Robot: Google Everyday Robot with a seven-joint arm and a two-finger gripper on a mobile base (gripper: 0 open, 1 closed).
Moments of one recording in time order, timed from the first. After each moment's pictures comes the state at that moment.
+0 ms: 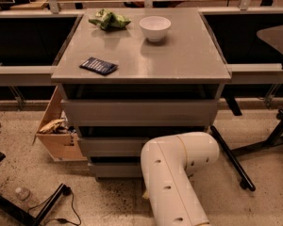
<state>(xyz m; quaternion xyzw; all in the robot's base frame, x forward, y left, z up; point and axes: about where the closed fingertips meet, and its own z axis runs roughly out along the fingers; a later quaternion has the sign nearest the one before) 0.650 -0.062 0.135 -0.52 0.81 0.02 0.26</state>
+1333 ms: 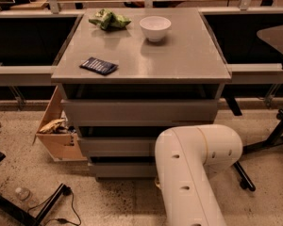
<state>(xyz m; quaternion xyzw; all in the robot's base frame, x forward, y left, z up) 0.614 -0.097 0.205 -0.53 0.78 0.00 0.33</state>
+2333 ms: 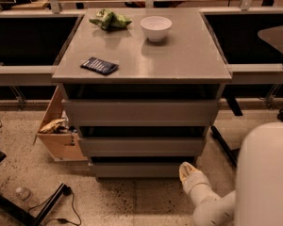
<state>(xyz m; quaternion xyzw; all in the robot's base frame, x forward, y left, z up) 0.556 -0.188 0.441 -0.38 0.76 -0.15 0.51</state>
